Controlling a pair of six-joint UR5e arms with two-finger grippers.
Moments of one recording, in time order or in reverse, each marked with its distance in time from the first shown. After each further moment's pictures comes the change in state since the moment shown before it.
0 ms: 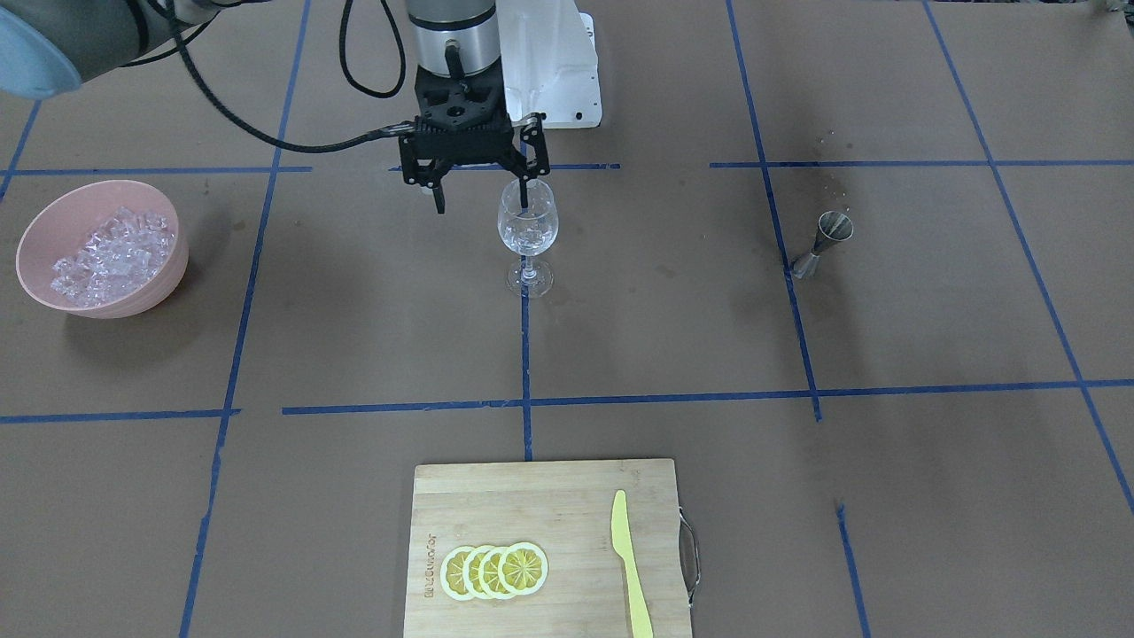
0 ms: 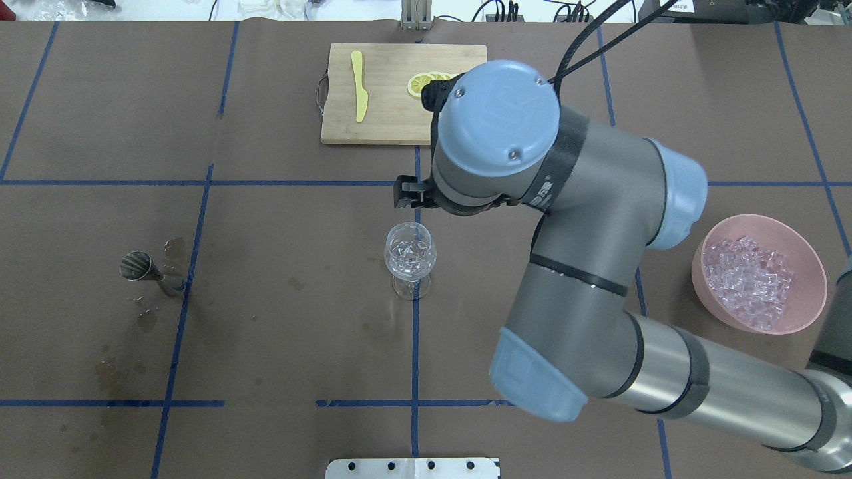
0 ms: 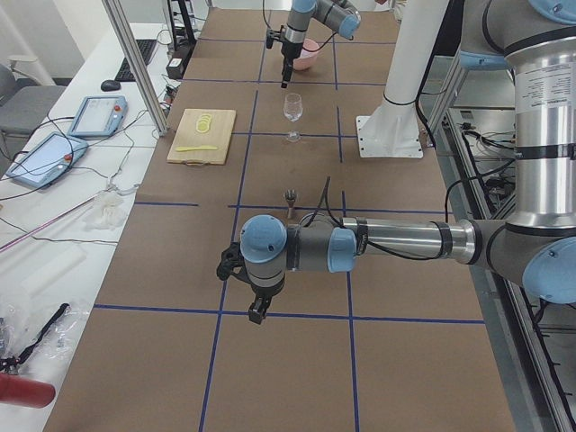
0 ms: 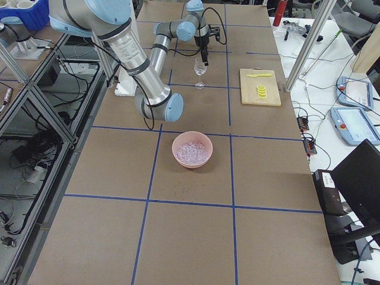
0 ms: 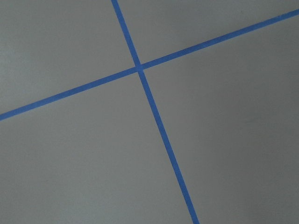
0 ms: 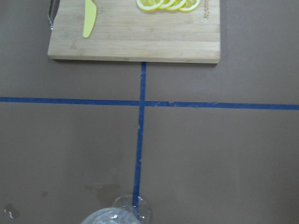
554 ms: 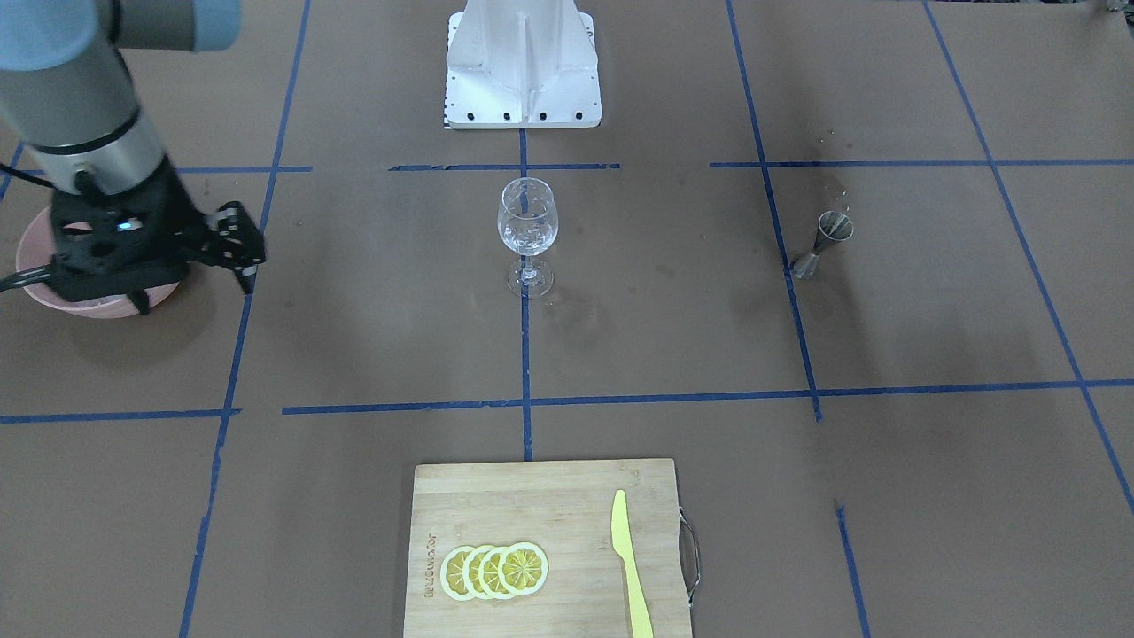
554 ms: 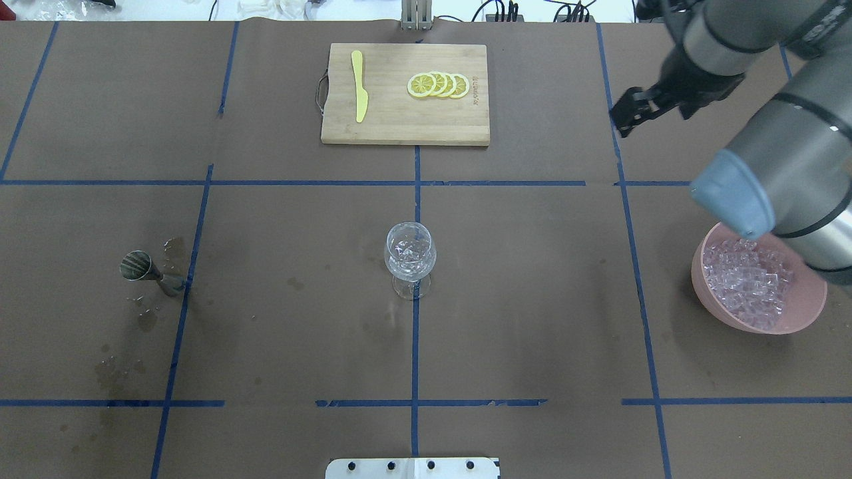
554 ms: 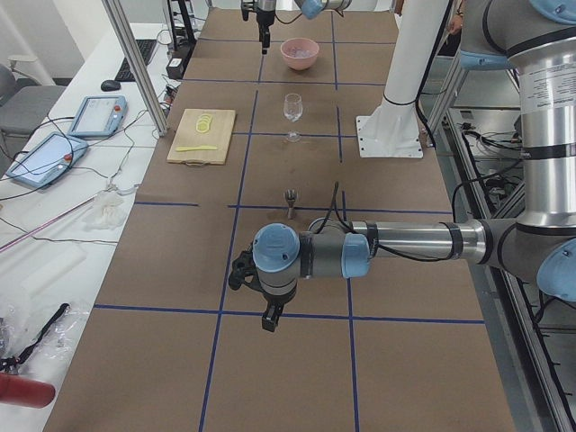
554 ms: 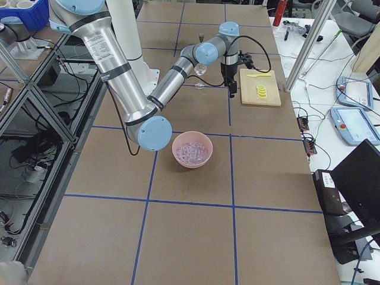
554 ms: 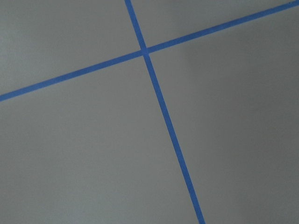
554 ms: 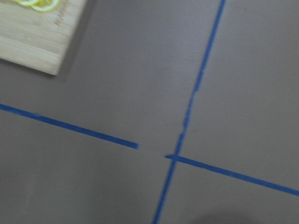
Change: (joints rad) left arm -0.010 0.060 -0.026 0.008 0.001 -0.008; right arm 0.444 -0.311 0.007 0.010 0.316 -0.686
